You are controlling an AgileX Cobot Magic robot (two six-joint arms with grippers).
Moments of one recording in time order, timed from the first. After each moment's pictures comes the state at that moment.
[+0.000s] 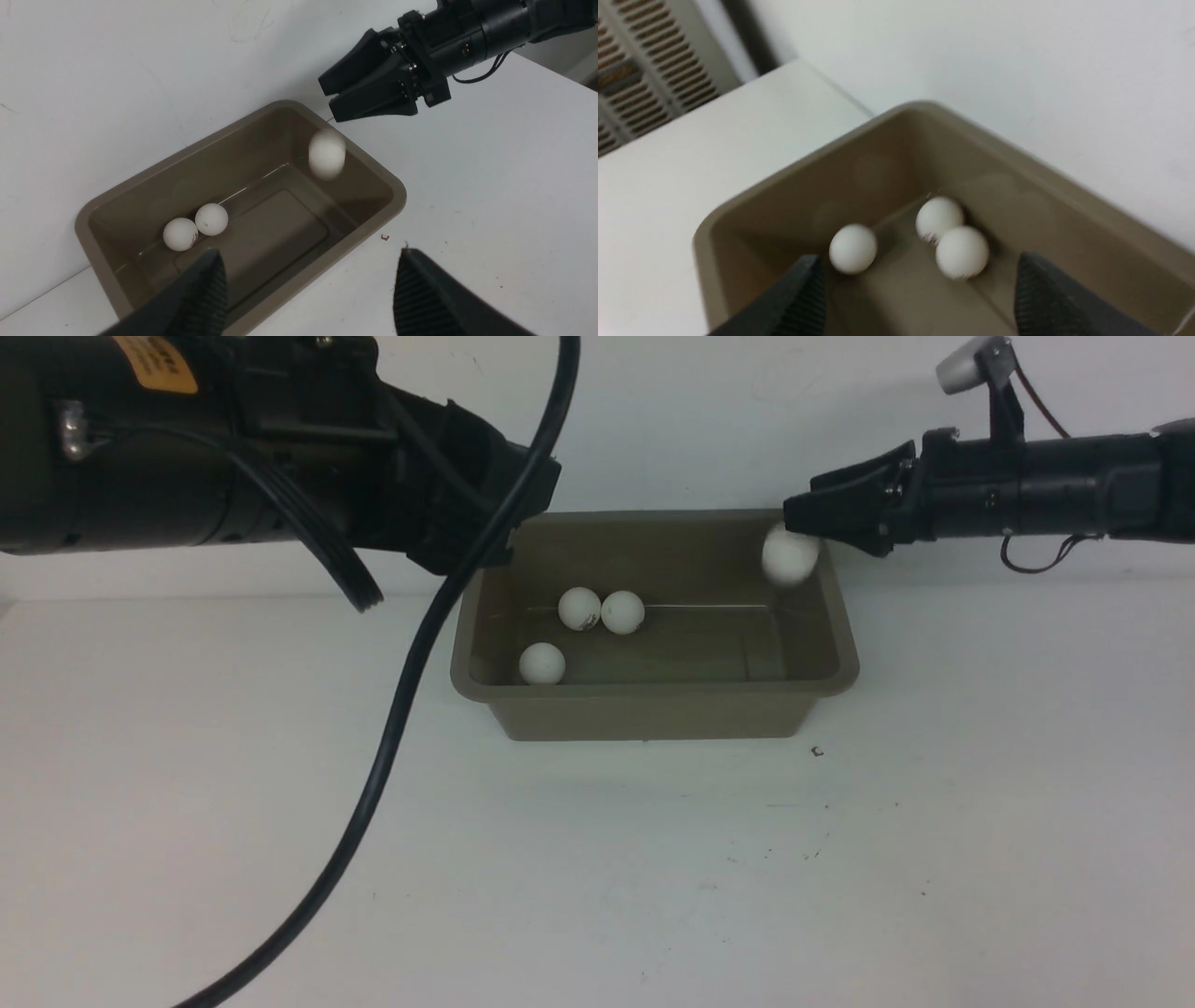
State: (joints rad) right arm -0.04 2.14 -1.65 1.48 1.15 -1.67; left arm -0.49 1.22 -1.21 -0.33 0.52 0.35
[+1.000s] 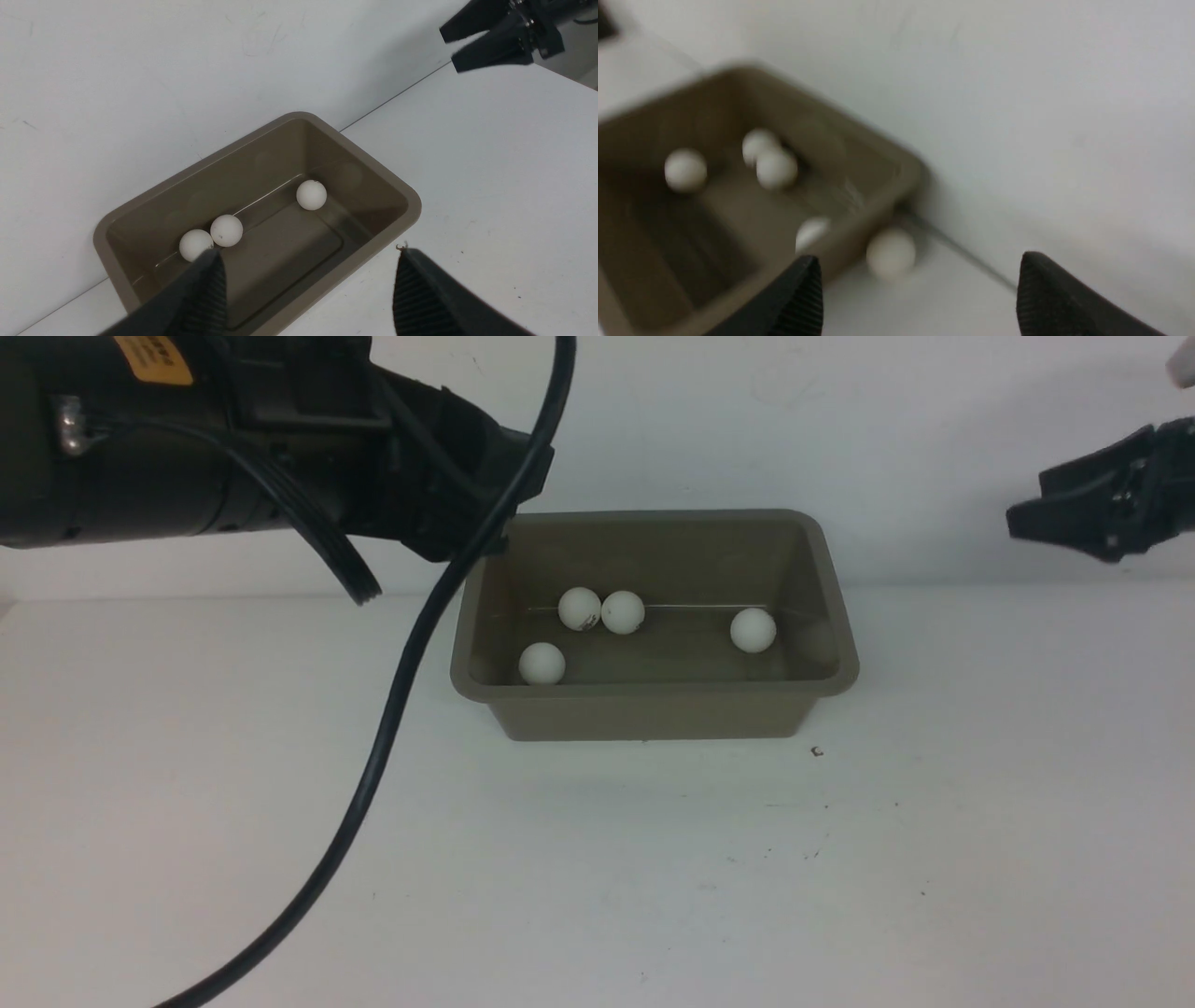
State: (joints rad) right arm -0.32 2.06 -1.65 1.18 1.19 -1.72; left arm -0.49 1.22 -1.21 -0.31 0.49 0.36
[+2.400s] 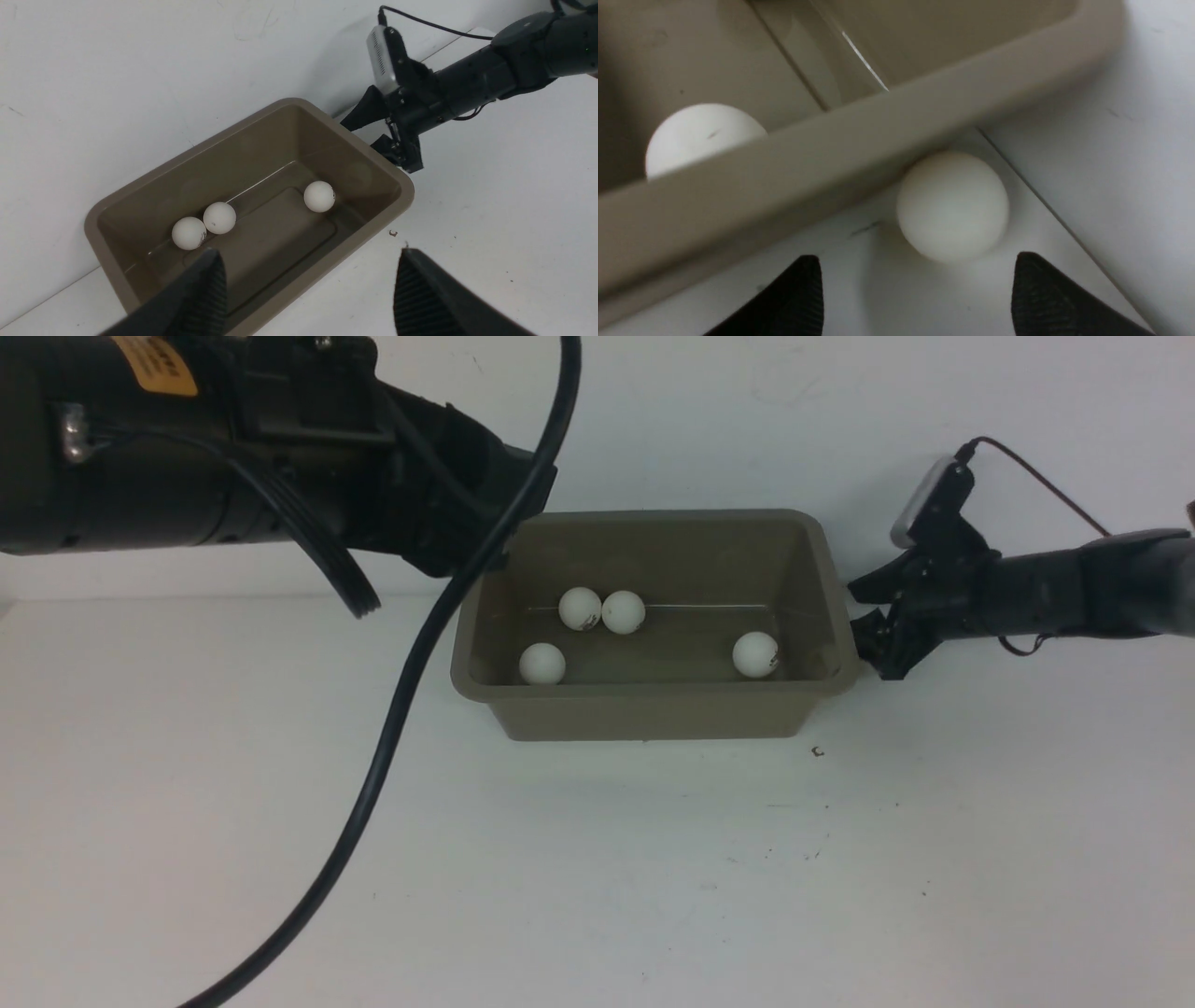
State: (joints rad) right arm -0.03 2.34 -1.65 1.39 0.77 -2.17; left arm -0.49 1.22 -1.21 -0.31 0.53 0.36
